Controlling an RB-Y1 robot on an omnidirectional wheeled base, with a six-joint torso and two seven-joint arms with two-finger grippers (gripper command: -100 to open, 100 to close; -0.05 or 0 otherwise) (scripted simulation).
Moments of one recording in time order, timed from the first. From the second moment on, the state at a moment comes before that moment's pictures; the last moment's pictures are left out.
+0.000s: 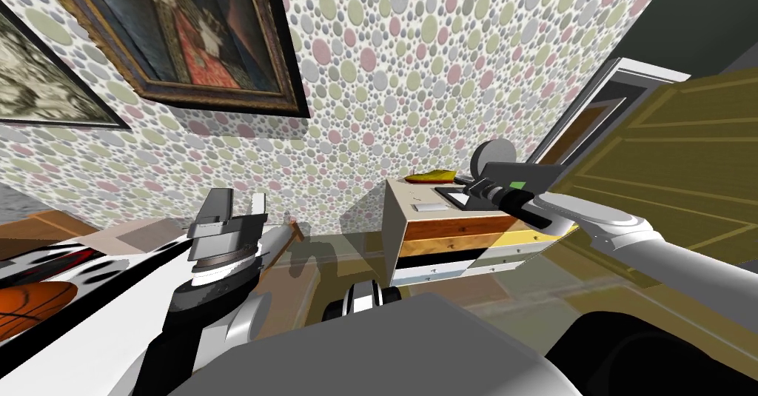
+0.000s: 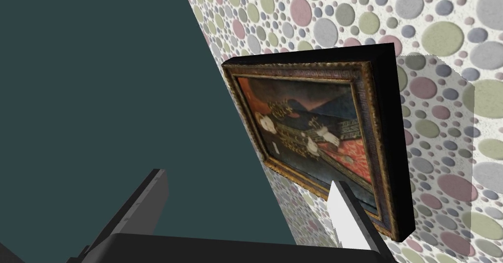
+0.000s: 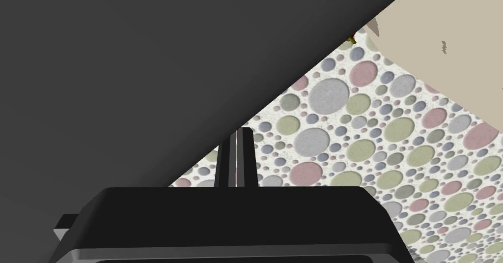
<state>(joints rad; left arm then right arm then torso) 0.45 0.03 0.07 -2.33 -0.08 -0.61 -0.09 0.61 -1.37 -0.57 -1.66 0.53 -0.16 0.35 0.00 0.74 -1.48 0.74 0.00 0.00</state>
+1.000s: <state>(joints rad) 0.45 0.03 0.07 -2.33 -0.08 -0.61 -0.09 0.31 -1.45 -0.28 -1.36 0.58 -0.32 0.32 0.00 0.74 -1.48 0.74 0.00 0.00</state>
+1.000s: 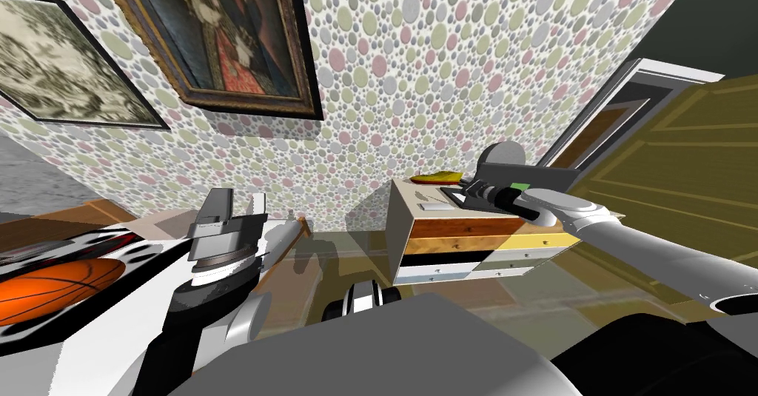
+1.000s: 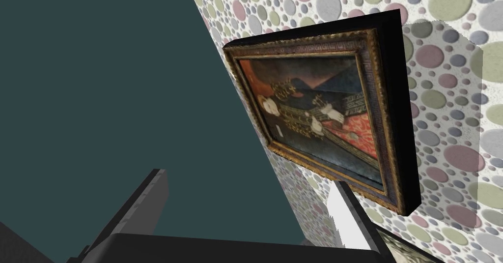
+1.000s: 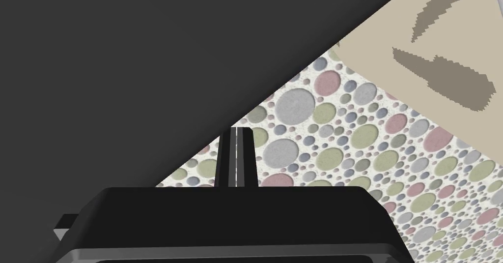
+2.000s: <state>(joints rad) 0.45 0.03 0.07 -2.33 -0.08 -0.61 -0.09 0.01 -1.56 -0.03 -1.10 0.63 -0.45 0.28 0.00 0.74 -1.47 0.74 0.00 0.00</state>
